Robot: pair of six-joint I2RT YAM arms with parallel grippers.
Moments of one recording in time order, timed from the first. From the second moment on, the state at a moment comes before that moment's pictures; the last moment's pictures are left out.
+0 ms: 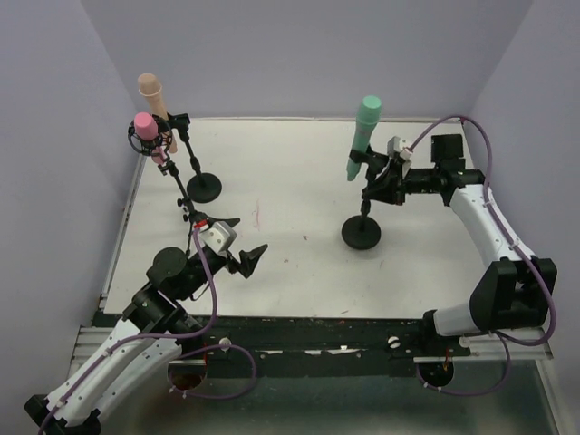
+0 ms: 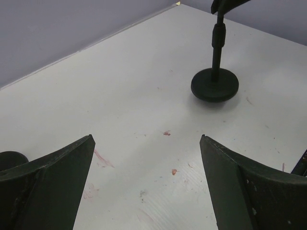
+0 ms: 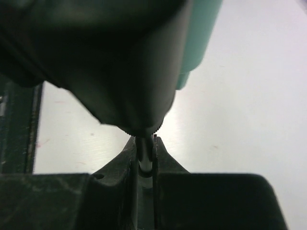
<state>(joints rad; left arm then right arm) -0.68 0.36 0.46 -0.11 0.09 0.06 0.10 1.43 1.17 -0.66 -1.25 -0.85</state>
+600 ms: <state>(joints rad) -0.67 0.33 0.46 -0.11 0.09 0.06 -0.40 1.62 1.14 0.23 -0.73 -0.32</state>
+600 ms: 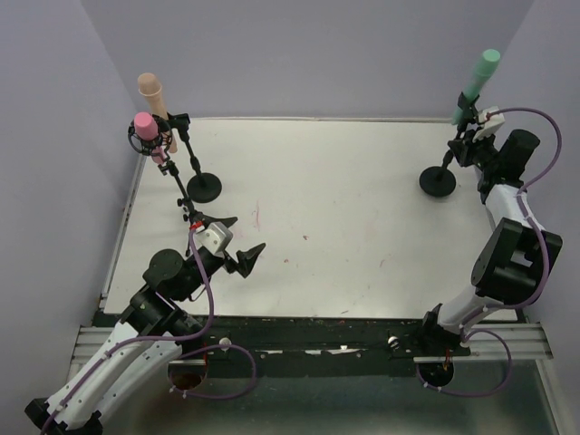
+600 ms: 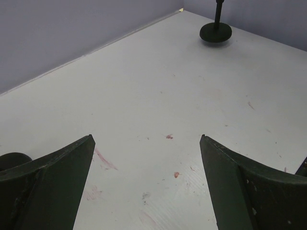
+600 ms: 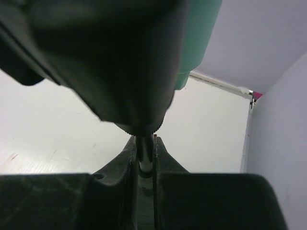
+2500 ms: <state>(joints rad) -0.66 0.01 0.52 -0.49 -0.10 -0.35 0.70 2.21 1.94 -0.06 -0.57 -0.20</state>
